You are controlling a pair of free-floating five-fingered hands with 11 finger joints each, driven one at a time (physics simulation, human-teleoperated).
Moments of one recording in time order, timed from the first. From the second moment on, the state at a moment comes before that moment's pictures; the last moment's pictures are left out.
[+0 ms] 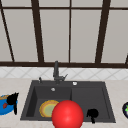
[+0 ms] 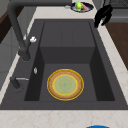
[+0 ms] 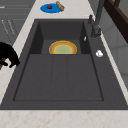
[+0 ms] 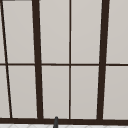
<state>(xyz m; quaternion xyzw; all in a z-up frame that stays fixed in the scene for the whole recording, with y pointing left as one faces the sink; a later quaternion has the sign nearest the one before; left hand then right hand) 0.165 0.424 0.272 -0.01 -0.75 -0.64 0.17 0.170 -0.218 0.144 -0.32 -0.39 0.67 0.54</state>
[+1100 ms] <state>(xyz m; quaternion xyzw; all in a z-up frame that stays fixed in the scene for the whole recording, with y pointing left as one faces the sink) 0.077 0.320 0.292 -0.04 -0.73 -0.65 0.20 0.170 -0.218 0.144 -0.32 -0.39 0.67 0.54</state>
